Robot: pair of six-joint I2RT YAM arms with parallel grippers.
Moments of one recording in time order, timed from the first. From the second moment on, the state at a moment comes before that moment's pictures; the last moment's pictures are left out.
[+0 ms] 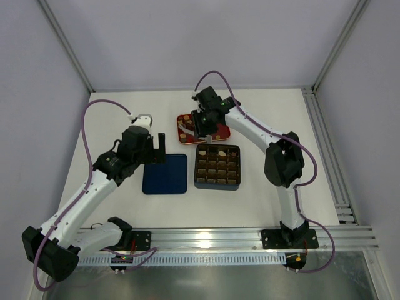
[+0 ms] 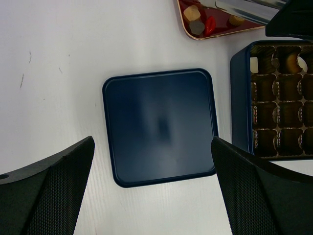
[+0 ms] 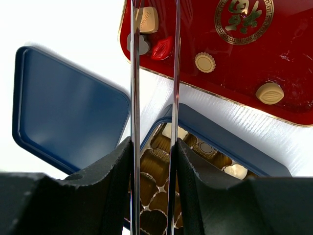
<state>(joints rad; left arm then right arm) -0.51 1.03 0.98 -0.66 -0.27 -0.31 0.64 2.09 1.91 -0.81 -0.11 0.31</state>
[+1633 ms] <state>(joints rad) -0.51 1.03 0.98 -0.66 -0.26 -0.31 0.64 2.08 1.86 -0.83 -0.11 0.31</state>
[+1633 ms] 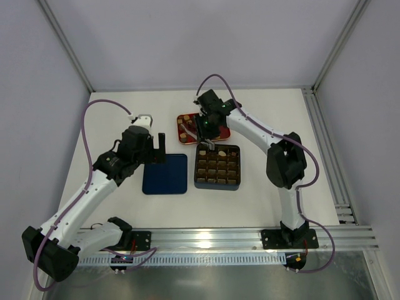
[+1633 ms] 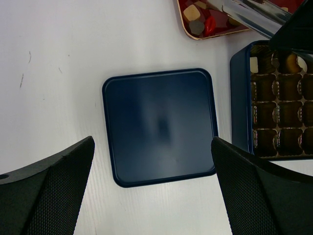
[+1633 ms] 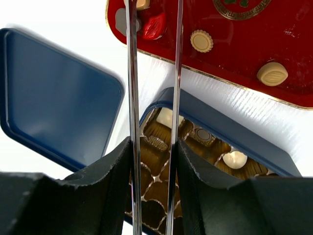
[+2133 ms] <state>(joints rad) -0.51 1.03 0.98 -0.66 -0.26 -0.31 0.63 2.01 1.82 -0.81 -0.09 0.32</state>
